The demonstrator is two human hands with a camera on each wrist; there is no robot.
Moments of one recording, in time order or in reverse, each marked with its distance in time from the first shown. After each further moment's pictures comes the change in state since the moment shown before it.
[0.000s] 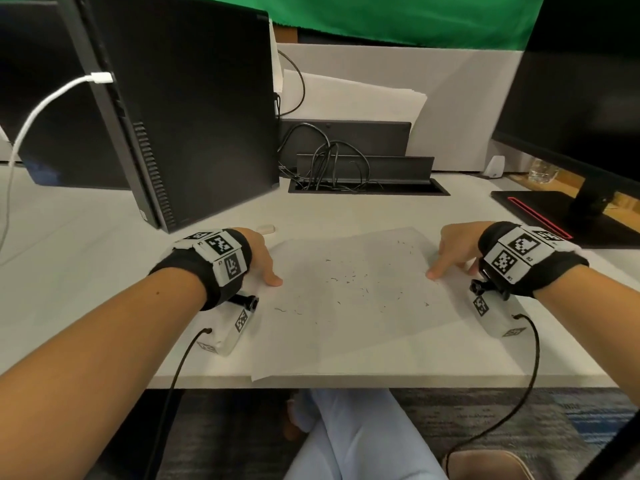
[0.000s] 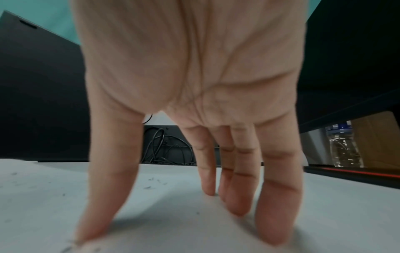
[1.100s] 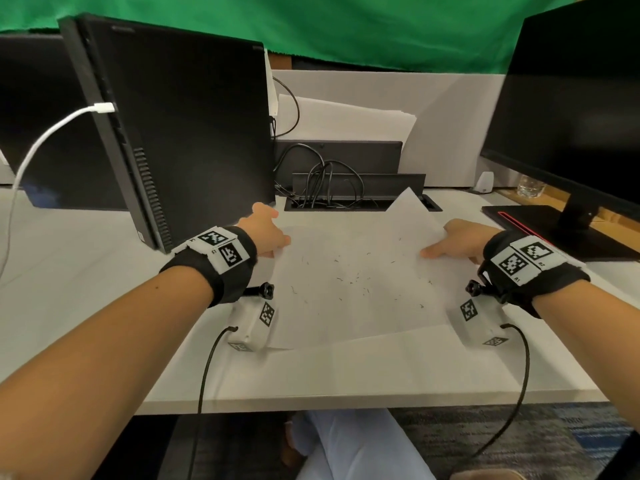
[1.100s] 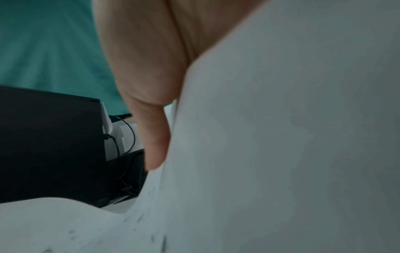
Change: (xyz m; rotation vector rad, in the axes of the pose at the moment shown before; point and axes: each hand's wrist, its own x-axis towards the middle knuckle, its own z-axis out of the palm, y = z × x) left_hand 0.021 0.017 -0.024 -0.695 0.212 0.140; right_hand -0.017 -0.001 -0.014 0.460 0.224 0.069
